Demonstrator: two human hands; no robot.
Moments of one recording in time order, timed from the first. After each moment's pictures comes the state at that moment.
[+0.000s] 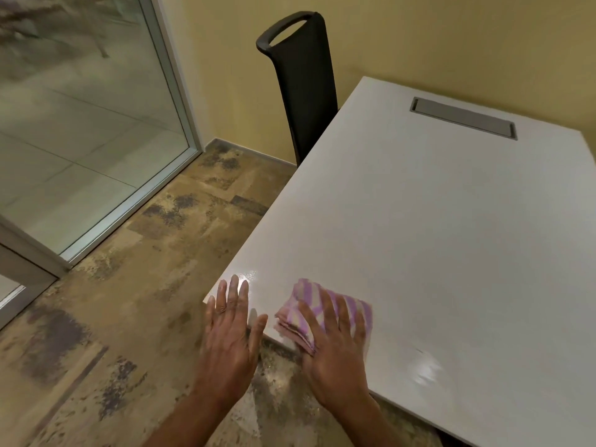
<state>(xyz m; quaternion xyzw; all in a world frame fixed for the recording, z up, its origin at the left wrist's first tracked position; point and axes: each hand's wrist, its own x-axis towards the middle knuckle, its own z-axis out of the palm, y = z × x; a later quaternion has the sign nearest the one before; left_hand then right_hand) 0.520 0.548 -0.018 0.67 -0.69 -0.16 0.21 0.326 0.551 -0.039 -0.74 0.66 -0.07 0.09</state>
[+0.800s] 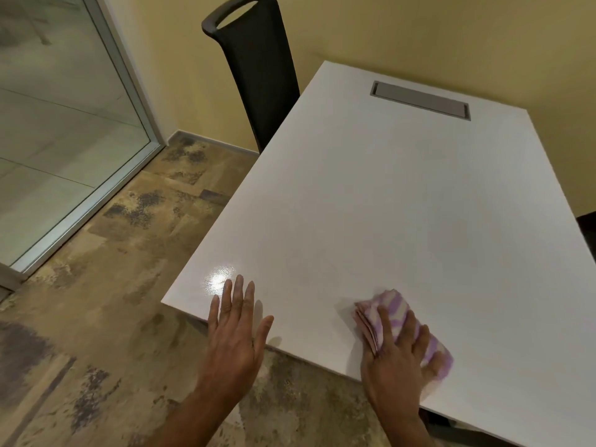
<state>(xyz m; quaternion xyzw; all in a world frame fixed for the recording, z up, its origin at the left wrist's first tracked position) 0.463 0.551 -0.035 0.62 -0.75 -0.16 0.16 0.205 0.604 -0.037 -0.47 0.88 -0.03 0.11</state>
